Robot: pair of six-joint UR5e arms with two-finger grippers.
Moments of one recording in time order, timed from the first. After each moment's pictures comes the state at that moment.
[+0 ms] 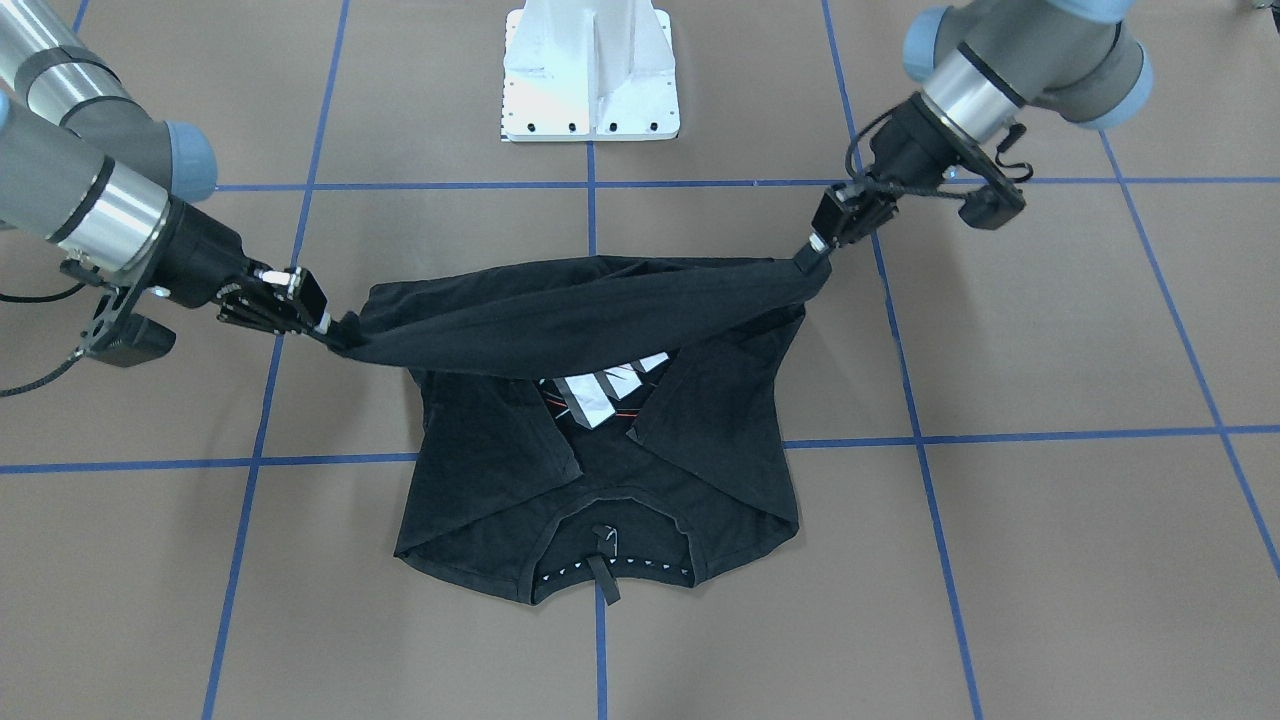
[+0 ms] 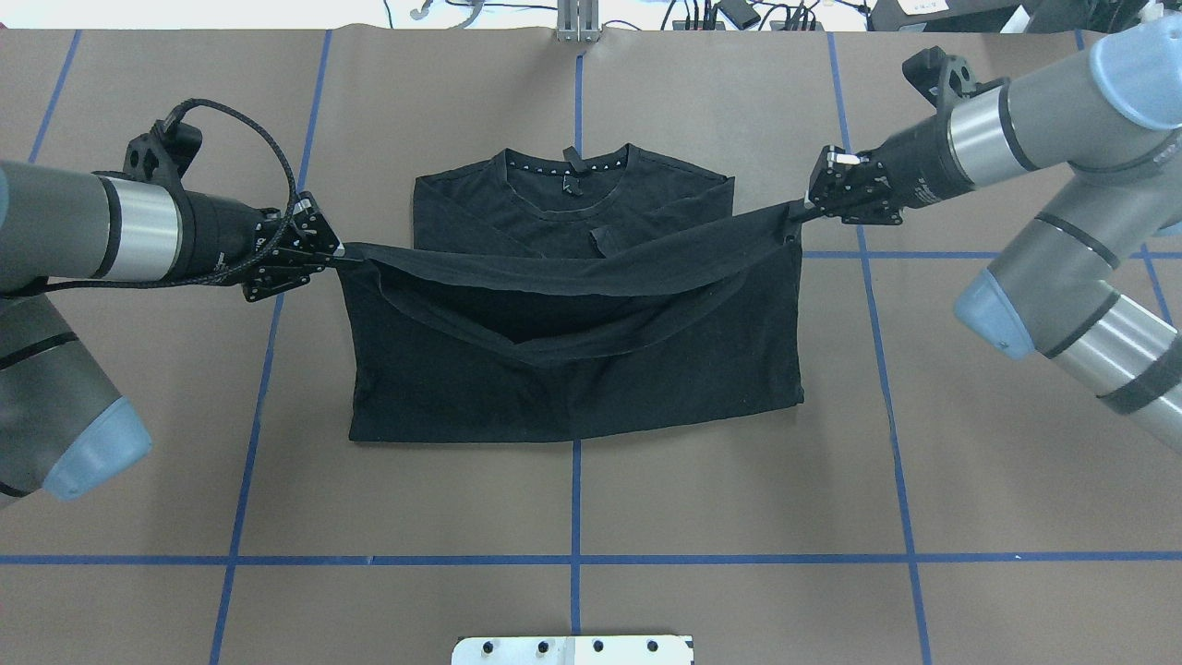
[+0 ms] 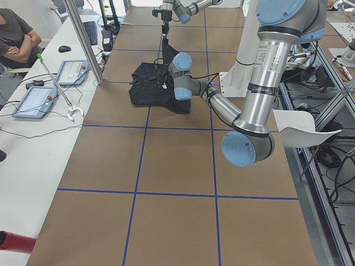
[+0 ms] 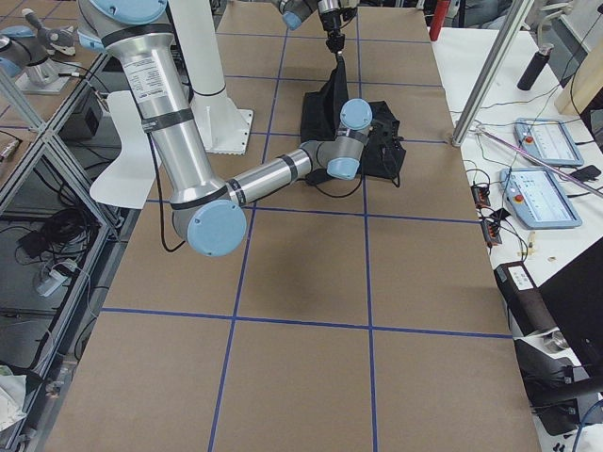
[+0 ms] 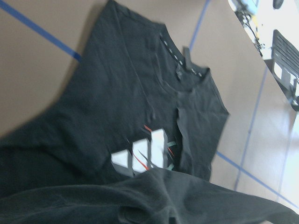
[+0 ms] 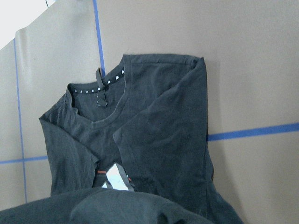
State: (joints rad) left arm -0.79 -1.81 -1.85 -2.41 -2.01 -1.85; right arm 0.95 -1.19 1.57 -0.68 2.33 1.49
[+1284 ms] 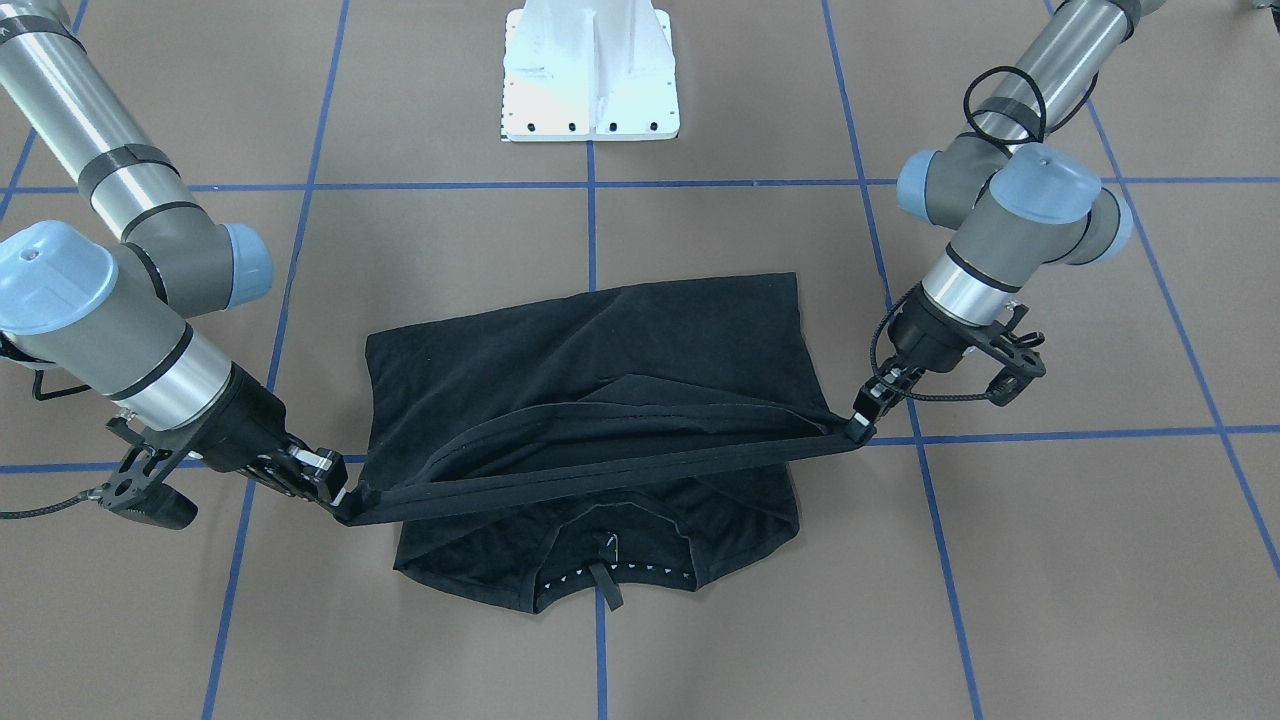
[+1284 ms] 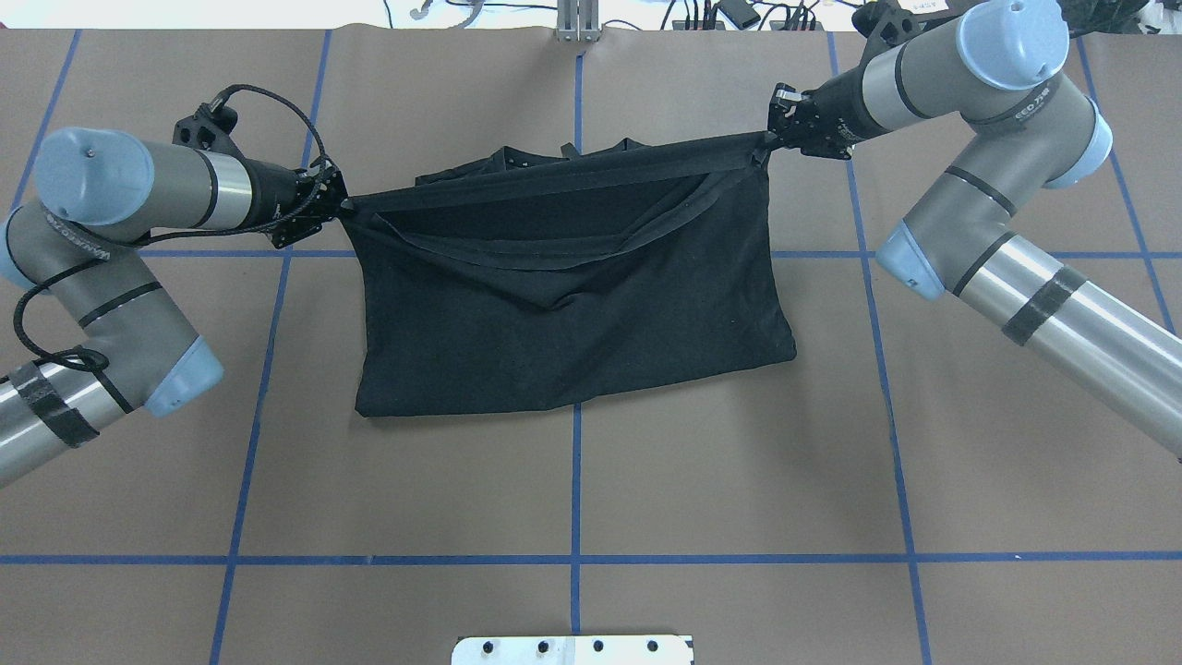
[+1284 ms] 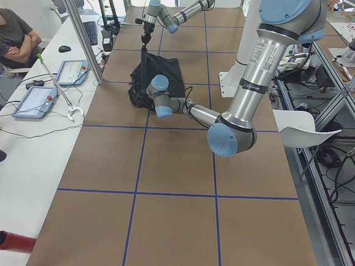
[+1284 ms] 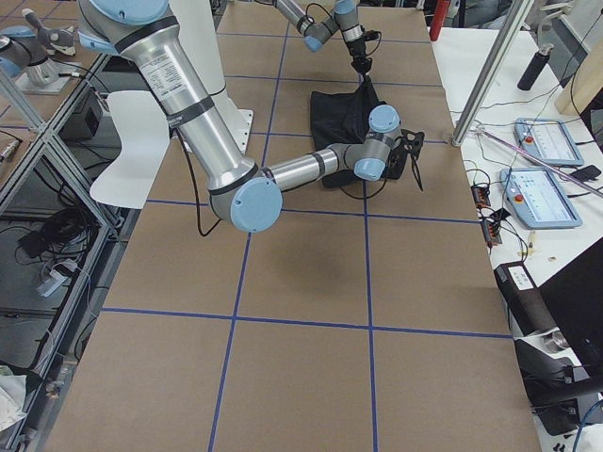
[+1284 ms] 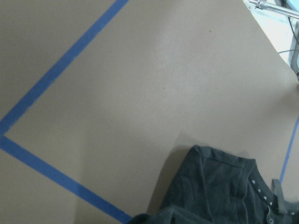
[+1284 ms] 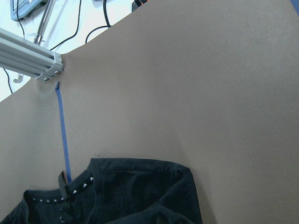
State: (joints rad) left arm -0.82 -1.97 -1.44 -2.50 -1.89 -1.85; right arm 0.95 -0.99 1.27 -0.68 2.11 1.49
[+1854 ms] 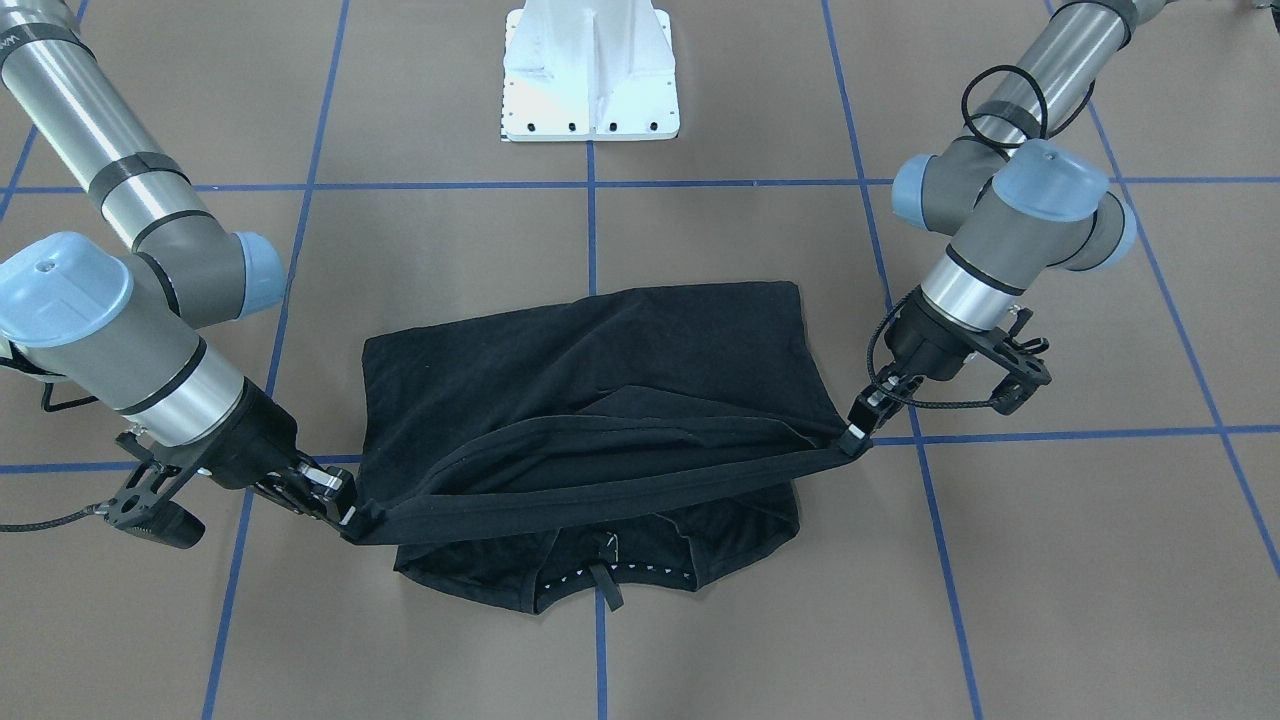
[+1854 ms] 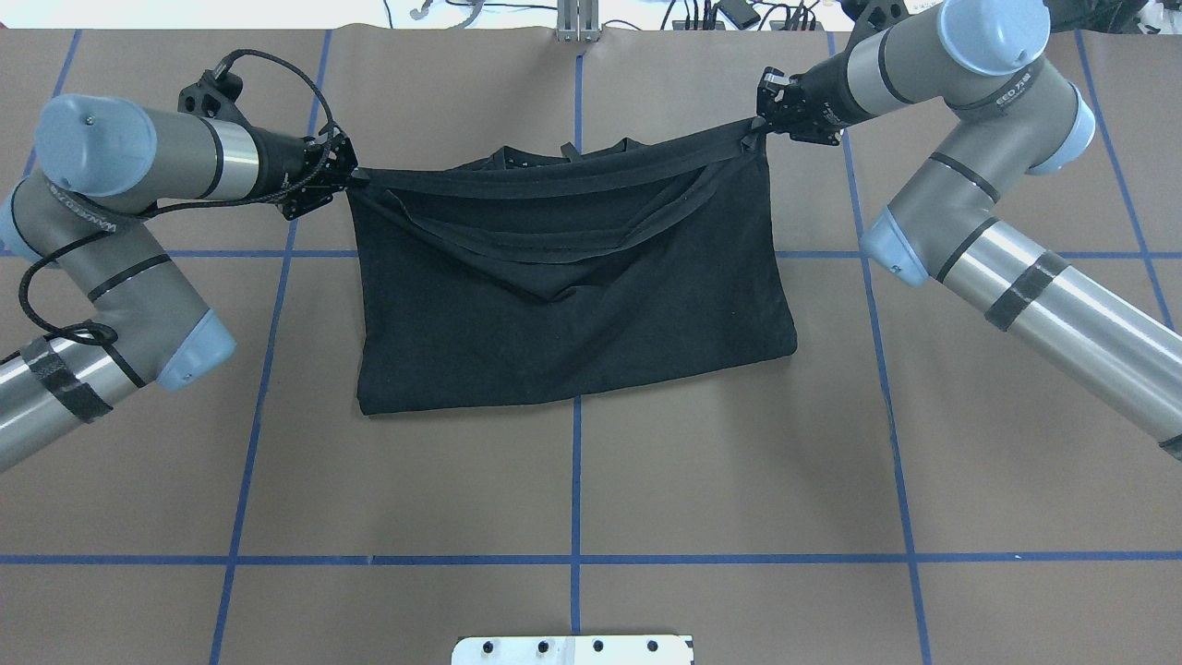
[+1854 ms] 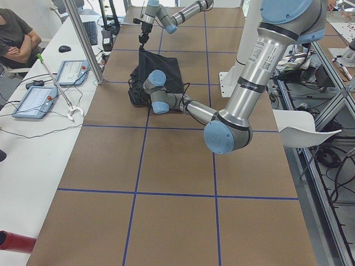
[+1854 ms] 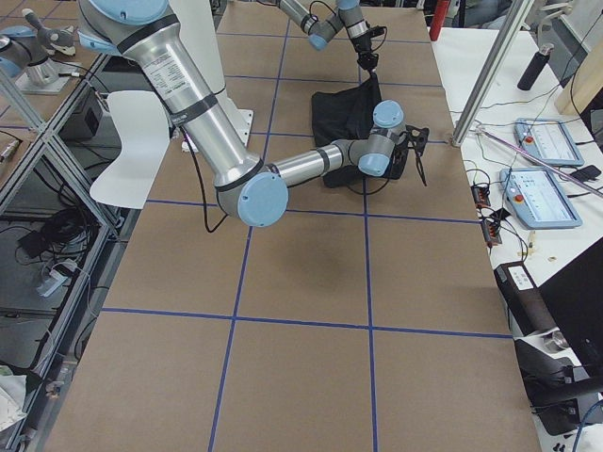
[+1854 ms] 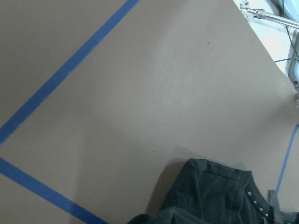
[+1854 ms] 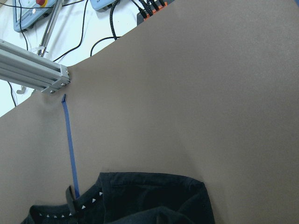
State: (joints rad) left arm -0.85 -2.02 -1.44 -2.50 -1.89 -1.85; right arm 0.95 -0.95 1.22 -0.68 2.09 1.50
